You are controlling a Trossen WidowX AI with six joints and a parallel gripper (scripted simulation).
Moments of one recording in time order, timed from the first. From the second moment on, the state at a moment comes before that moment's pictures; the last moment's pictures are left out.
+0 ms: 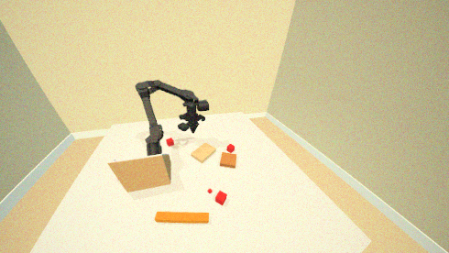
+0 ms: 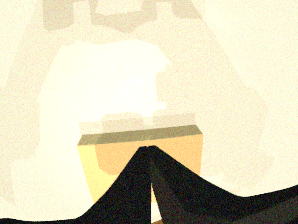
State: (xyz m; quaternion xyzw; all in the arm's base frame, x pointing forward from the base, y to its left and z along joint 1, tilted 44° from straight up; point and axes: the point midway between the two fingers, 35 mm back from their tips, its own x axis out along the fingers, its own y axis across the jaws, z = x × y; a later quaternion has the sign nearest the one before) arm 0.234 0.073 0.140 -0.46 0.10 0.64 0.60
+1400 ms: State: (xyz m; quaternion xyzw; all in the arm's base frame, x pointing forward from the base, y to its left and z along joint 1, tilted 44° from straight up) arm 0.299 0.059 0.130 -0.22 0.33 0.56 0.73
